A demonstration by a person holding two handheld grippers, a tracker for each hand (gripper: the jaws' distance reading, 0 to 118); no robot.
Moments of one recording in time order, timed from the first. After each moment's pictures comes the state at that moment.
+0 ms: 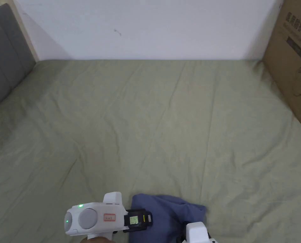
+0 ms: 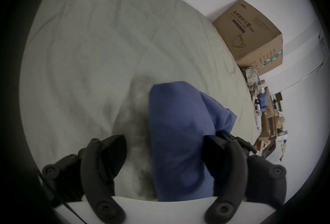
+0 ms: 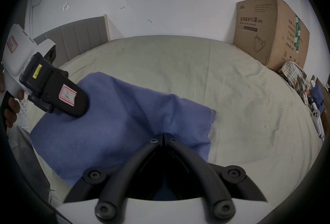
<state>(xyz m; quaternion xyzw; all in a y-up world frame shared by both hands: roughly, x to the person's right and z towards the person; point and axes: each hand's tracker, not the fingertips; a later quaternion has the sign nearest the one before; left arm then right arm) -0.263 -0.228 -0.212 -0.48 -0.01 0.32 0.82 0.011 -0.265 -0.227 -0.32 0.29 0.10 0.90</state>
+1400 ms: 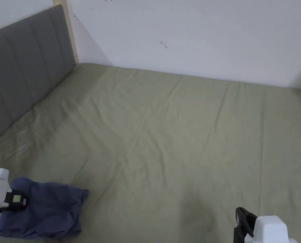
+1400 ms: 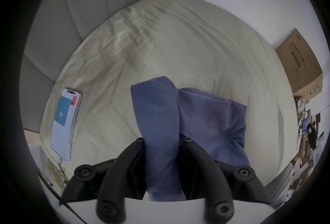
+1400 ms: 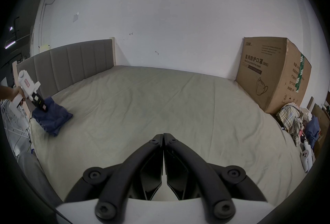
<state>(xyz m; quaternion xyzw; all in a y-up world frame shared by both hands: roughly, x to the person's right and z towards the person) -0.651 -0.160 -0.073 -0.51 0.22 0.24 0.79 -0.057 -0.137 -0.264 -0.22 0.30 0.11 0.92</state>
